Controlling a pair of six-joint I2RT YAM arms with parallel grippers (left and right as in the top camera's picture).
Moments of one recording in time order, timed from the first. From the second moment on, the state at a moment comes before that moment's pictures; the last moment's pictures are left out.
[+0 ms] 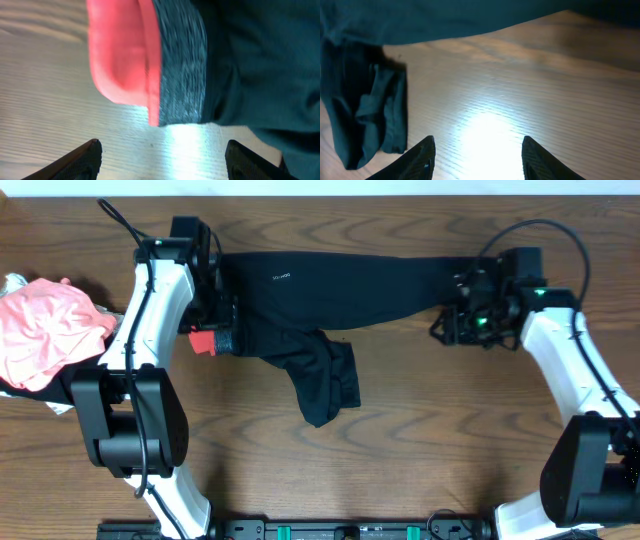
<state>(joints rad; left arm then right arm) -0.02 1.94 1.59 -1.17 -0.03 -0.10 0.03 1.70 1.23 -0.79 -0.40 -0.01</state>
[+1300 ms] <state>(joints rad) -0.02 1.95 1.43 -1.04 0.00 -0.10 0.48 1.74 0.96 -0.56 -0.41 0.17</state>
